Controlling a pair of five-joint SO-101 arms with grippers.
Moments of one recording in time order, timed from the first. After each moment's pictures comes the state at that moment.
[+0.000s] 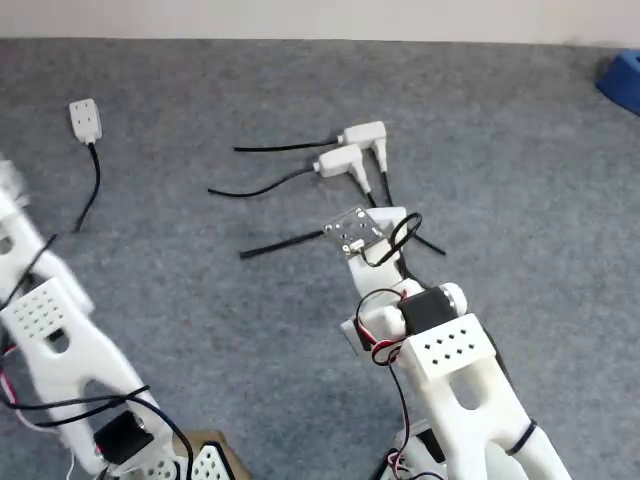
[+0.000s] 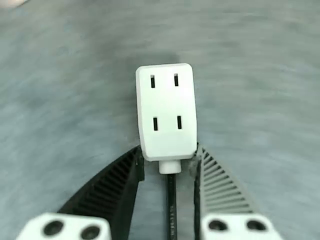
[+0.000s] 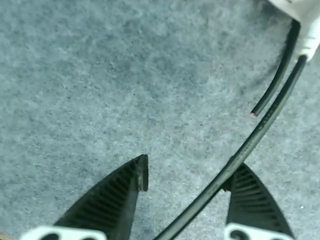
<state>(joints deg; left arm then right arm) -42.6 79.5 -87.4 68.3 -12.3 -28.7 -43.3 53.5 70.8 9.5</state>
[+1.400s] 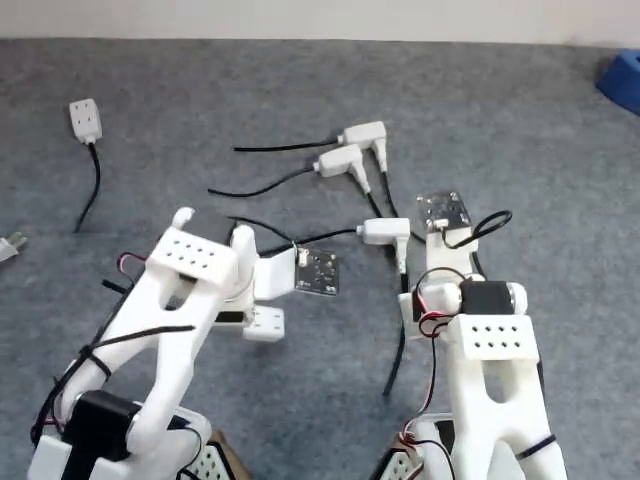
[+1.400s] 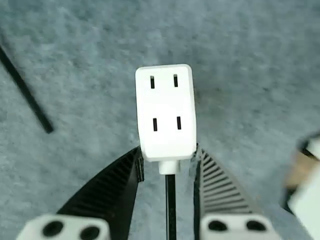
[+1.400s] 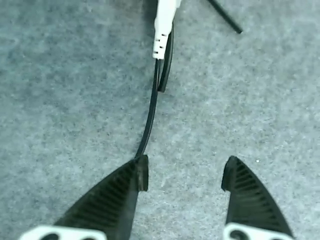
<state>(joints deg) 12.4 -16.7 36.5 80.0 -69.4 -7.3 -43.3 53.5 69.6 9.4</state>
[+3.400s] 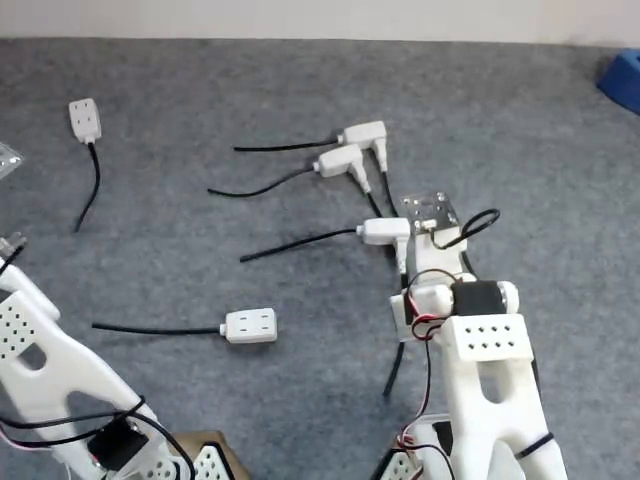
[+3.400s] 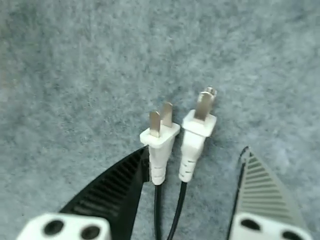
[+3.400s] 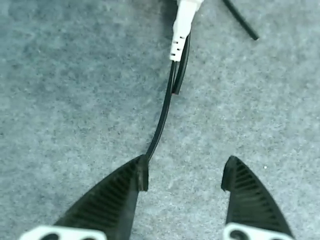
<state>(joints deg) -52.7 70.9 -83.3 94.8 -75.5 -10.3 -43.3 53.5 69.6 9.4</state>
